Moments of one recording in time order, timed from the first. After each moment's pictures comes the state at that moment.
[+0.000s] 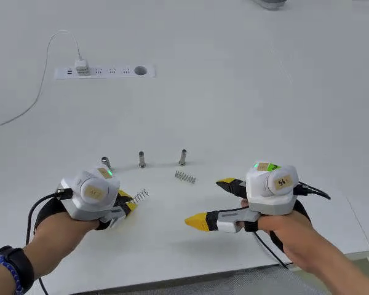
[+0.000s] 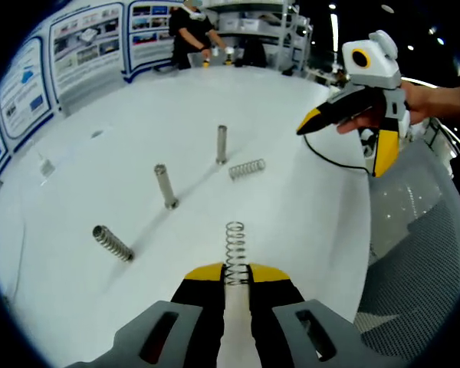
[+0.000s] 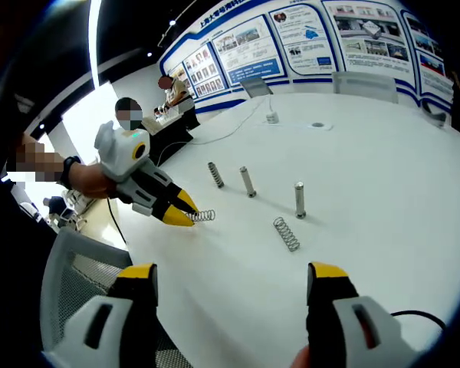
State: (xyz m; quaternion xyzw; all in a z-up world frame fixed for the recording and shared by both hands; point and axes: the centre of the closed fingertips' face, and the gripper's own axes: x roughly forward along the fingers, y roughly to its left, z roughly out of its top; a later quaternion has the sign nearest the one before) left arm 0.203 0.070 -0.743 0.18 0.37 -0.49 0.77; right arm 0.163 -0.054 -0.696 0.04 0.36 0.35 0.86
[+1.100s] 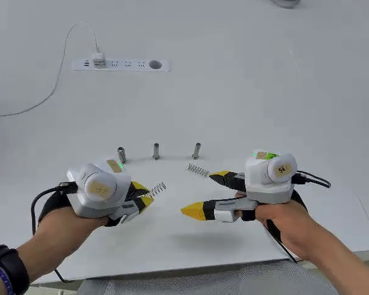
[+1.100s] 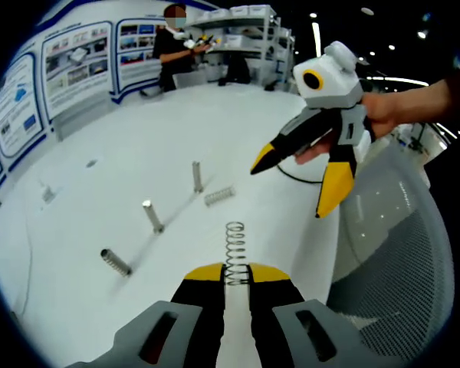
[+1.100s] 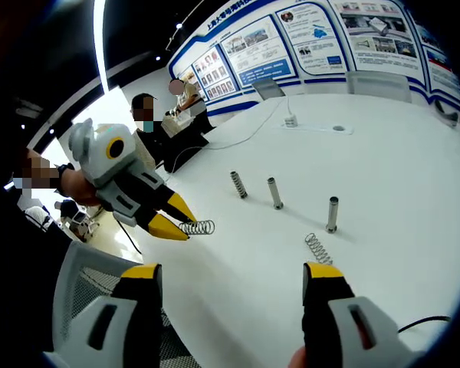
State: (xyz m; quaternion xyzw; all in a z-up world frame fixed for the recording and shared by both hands) left arm 0.173 0.058 -0.693 0.17 0.32 -0.54 0.76; right arm 0.166 -0.015 -0.684 0.06 0.35 0.38 0.85
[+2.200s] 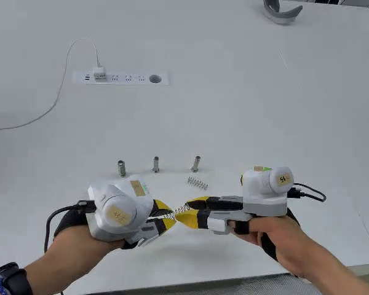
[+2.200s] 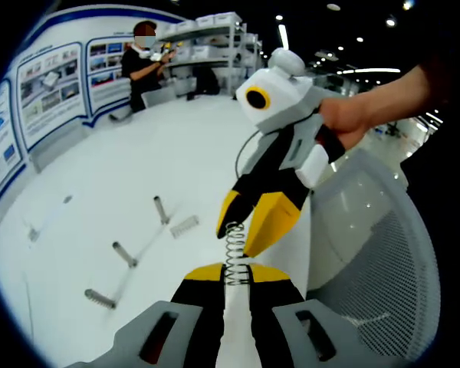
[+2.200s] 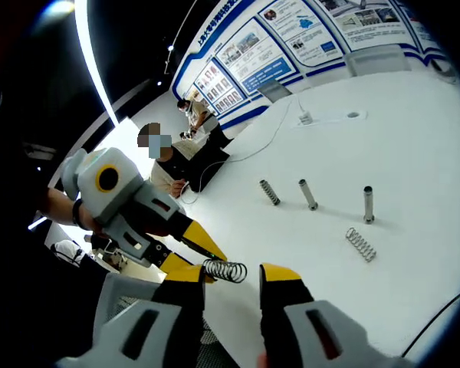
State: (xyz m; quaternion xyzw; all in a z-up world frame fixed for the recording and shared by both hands) left arm 0.144 0.025 -0.667 0.19 0.28 -0.60 0.73; right arm 0.154 0.017 -0.664 0.18 0.35 0.42 0.82
